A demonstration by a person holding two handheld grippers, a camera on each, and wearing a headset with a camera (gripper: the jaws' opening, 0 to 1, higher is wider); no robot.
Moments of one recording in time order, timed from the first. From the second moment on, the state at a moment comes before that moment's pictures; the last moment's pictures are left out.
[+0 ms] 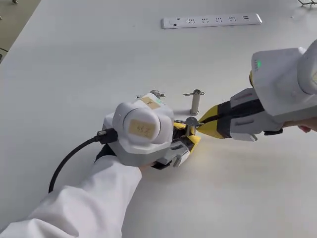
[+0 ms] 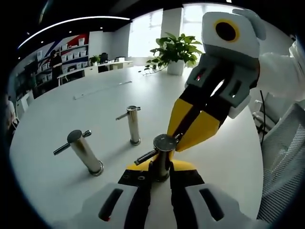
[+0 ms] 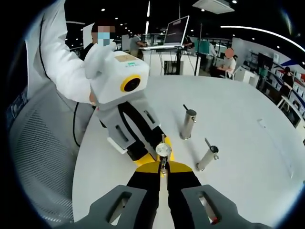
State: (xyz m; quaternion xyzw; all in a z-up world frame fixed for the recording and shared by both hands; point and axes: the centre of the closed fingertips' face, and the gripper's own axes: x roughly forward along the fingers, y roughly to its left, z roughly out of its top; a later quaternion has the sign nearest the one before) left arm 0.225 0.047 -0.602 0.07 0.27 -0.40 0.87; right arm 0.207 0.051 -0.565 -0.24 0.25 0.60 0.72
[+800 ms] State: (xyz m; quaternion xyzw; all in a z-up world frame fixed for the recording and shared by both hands) left arm 0.182 0.088 -0.572 0.07 0.27 -0.42 0.86; right arm 0.204 0.057 -0.564 -0.21 0.24 0.60 0.74
